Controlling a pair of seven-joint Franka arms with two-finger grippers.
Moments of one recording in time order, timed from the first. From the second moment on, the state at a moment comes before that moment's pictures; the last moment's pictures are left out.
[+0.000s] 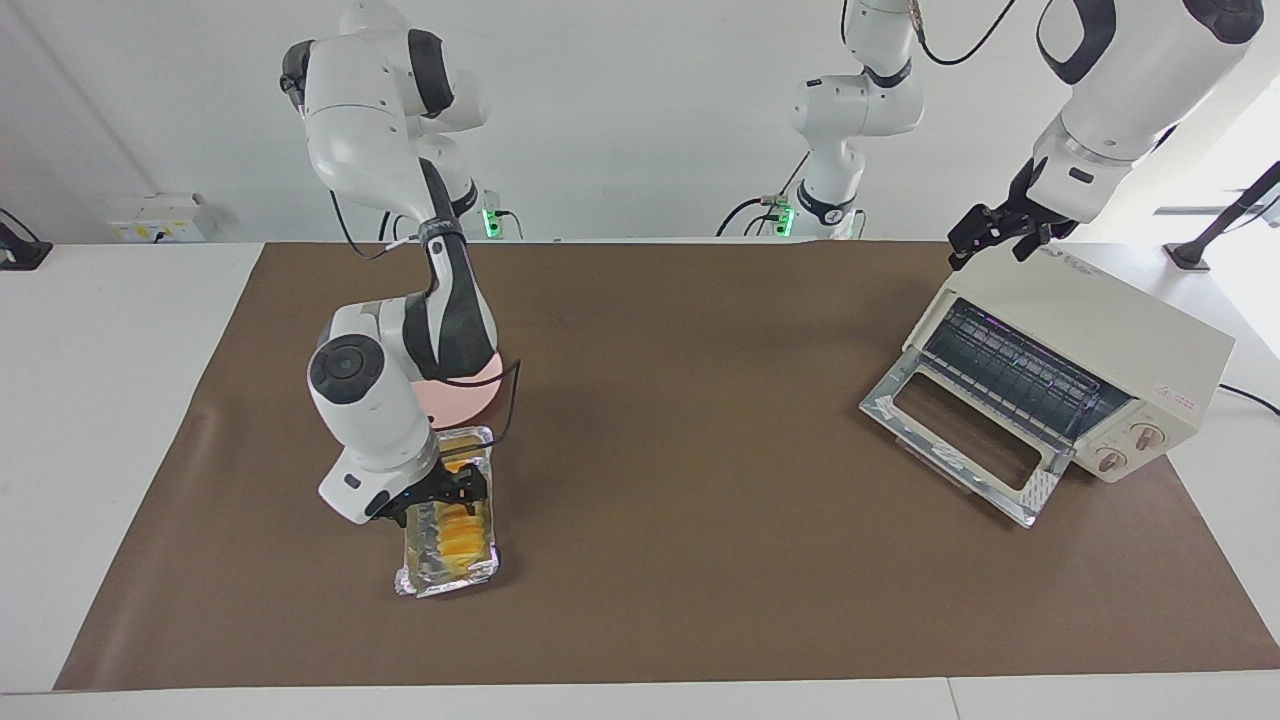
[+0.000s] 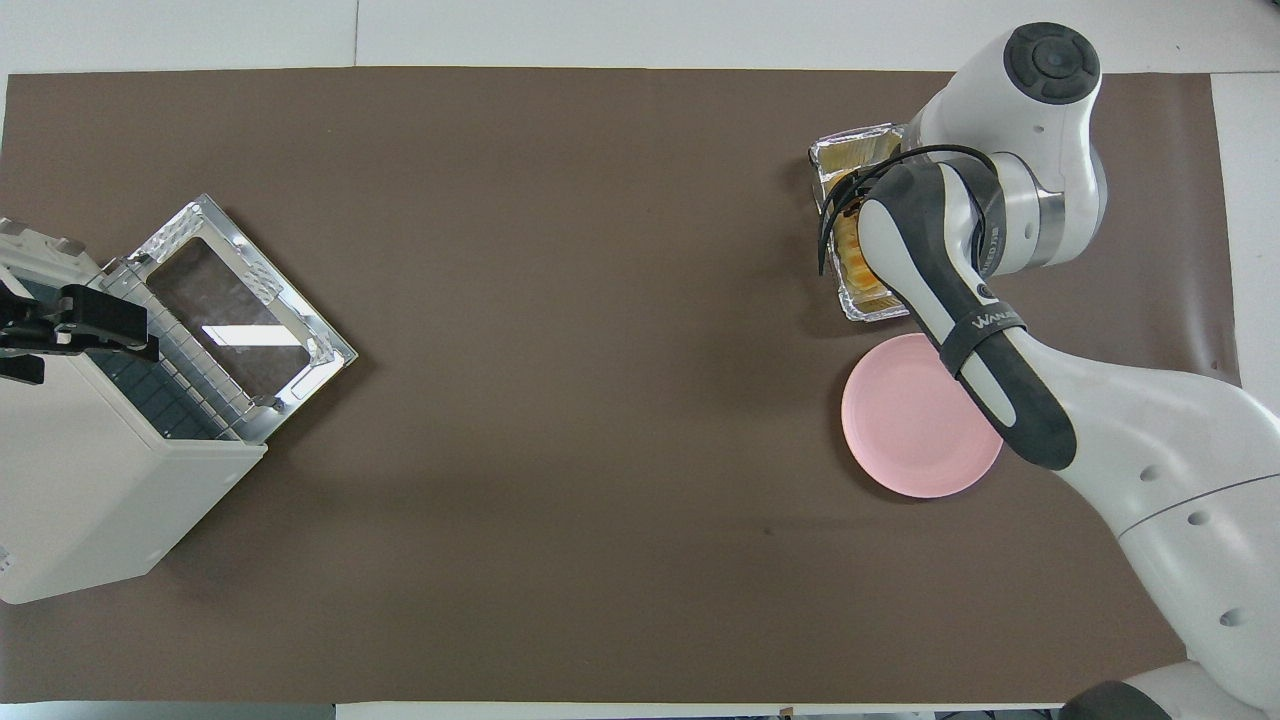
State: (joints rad) left arm -0.06 -0.05 0.02 -1.65 -0.03 1.48 -0.14; right arm 0.13 0.65 0.03 -1.40 -0.02 2.10 0.01
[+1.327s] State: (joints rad) left arm -0.06 -0.05 0.02 -1.65 -0.03 1.48 -0.14; right arm 0.13 0.42 0.03 -1.54 -0.02 1.93 0.01
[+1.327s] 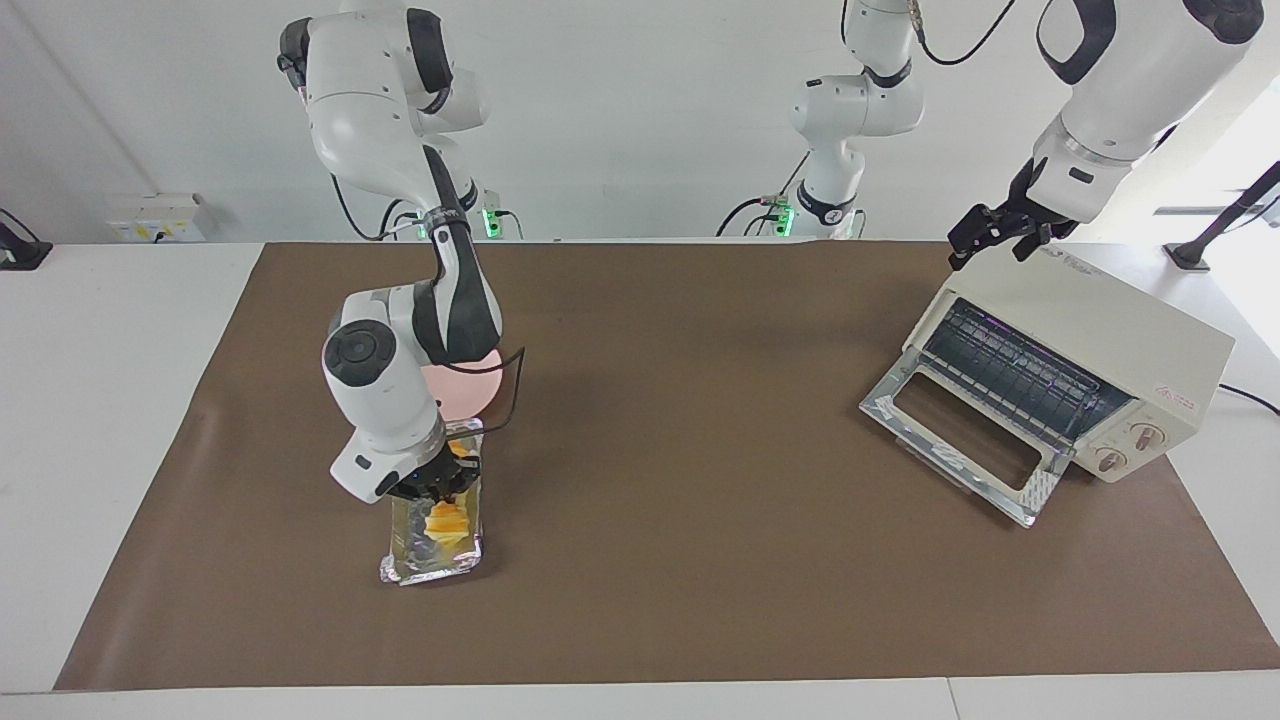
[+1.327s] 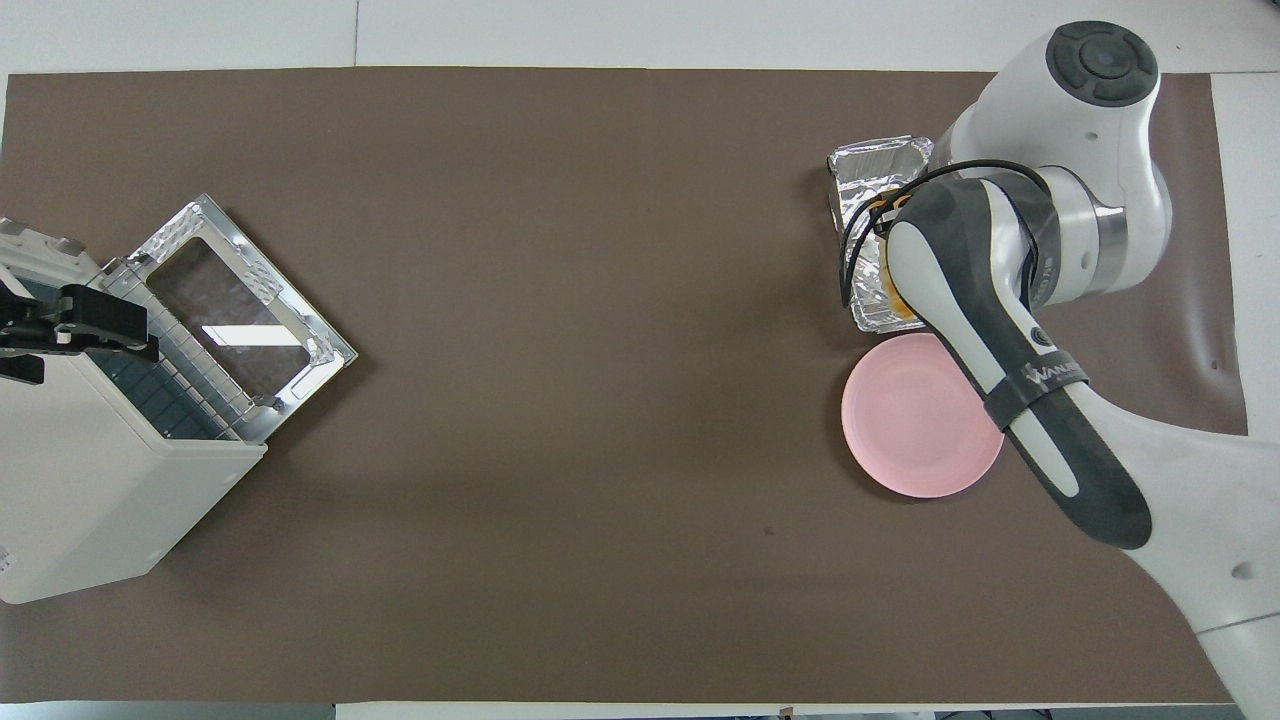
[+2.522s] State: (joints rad) left arm -0.06 -0.05 0.02 -1.65 -0.03 1.48 -0.14; right arm 0.13 -0.19 0.03 -2.62 -0.02 2.56 0.01
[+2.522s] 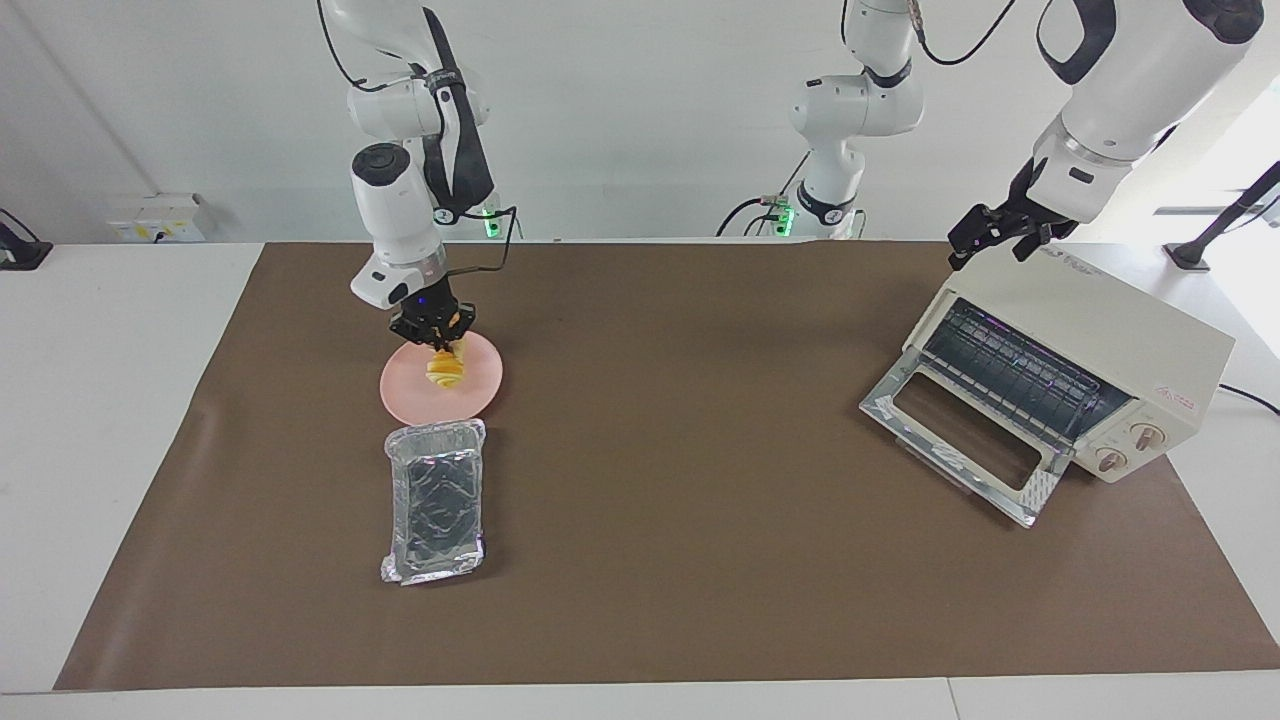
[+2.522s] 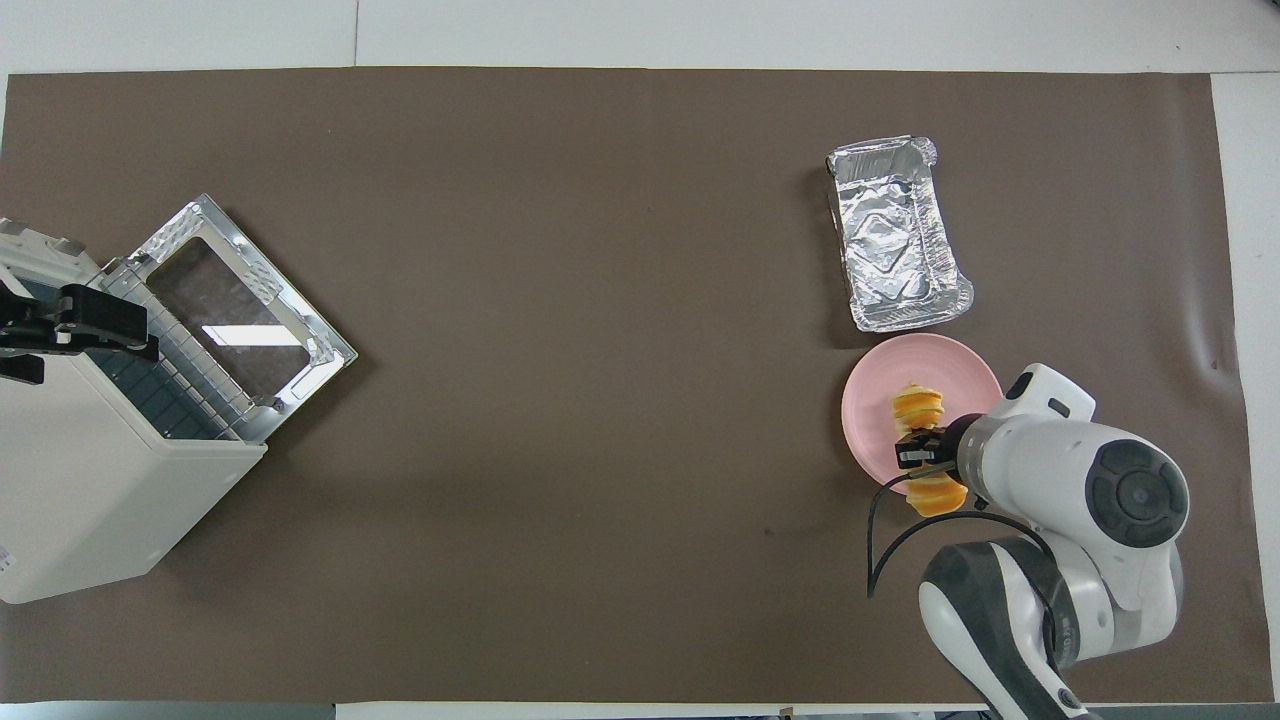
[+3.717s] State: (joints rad) left arm -0.06 -0.05 0.02 -1.65 -0.03 1.48 -0.14; right arm 0.03 -0.18 0.02 -1.88 -0.02 1.66 -0.18
